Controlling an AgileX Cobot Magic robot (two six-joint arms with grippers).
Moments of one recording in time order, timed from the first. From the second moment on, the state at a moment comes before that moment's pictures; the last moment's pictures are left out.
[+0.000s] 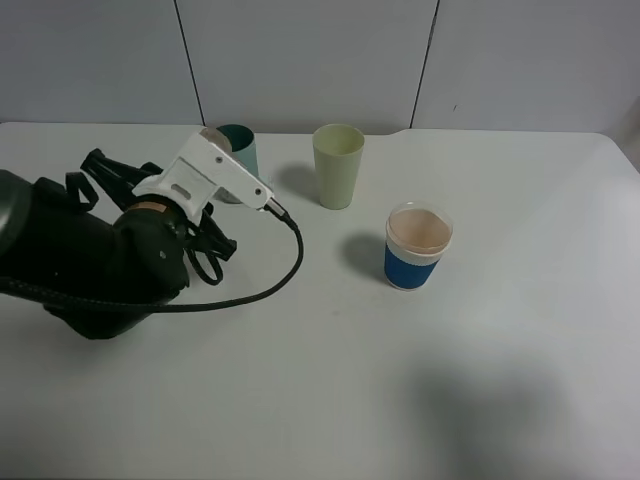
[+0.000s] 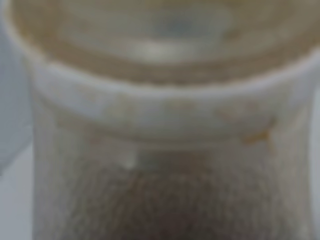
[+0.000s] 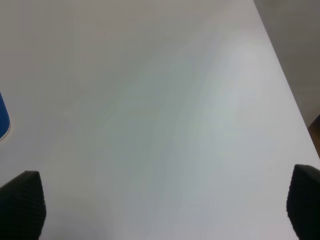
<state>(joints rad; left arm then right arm) -0.89 1.82 -0.64 -1.35 -1.08 1.33 -0.12 0.00 -0.50 0.01 1.07 -0.14</state>
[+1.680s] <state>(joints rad) -1.07 2.02 -1.14 -1.46 -1.07 2.25 -0.12 0.00 -0.50 0.01 1.07 -0.14</state>
